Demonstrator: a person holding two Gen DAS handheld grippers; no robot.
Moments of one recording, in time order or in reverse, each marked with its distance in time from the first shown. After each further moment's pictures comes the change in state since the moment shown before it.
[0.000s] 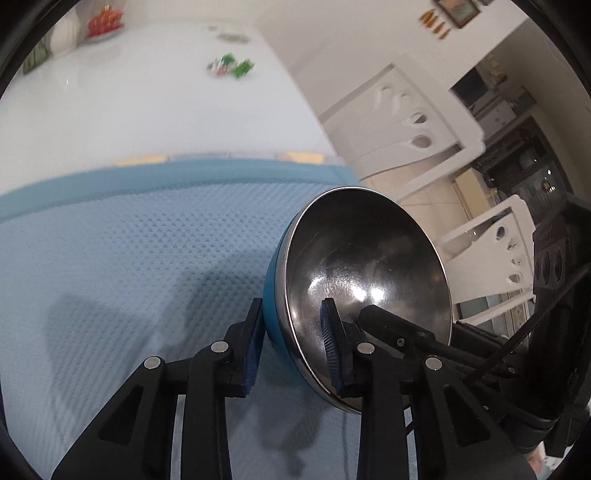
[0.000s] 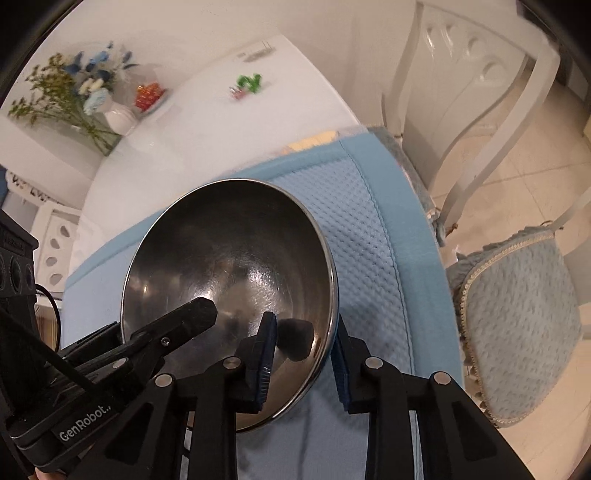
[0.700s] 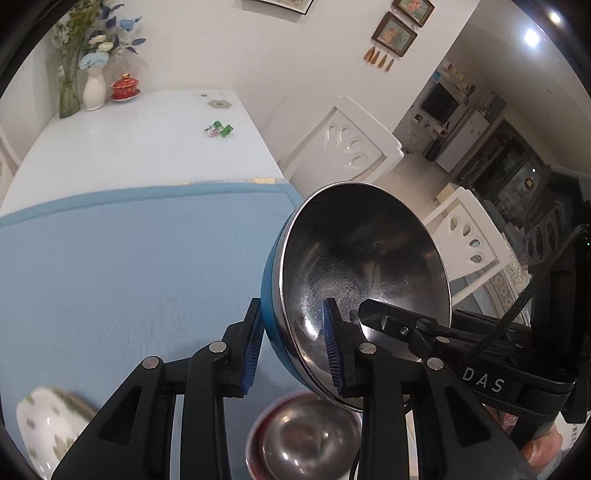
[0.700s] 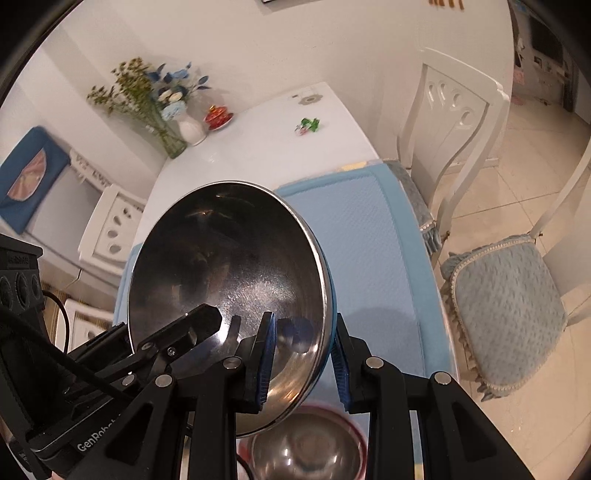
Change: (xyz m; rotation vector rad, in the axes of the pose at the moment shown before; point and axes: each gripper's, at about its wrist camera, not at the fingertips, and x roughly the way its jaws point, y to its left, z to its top) left arm -0.166 -0.062 -0.120 0.073 -0.170 0.010; right arm -0.161 0.054 -0.125 -0.075 -0.087 0.063
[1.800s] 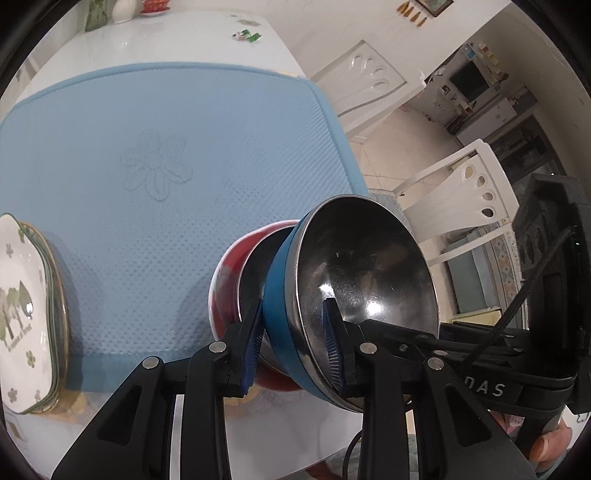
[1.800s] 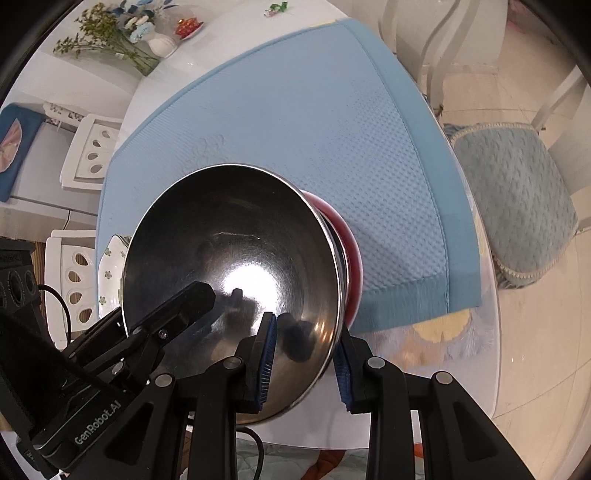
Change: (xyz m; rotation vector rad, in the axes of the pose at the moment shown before) left arm 0.029 -0.002 -0.129 -0.134 0.216 0.017; right arm 0.035 -0.048 -0.125 0.097 0.342 0.010
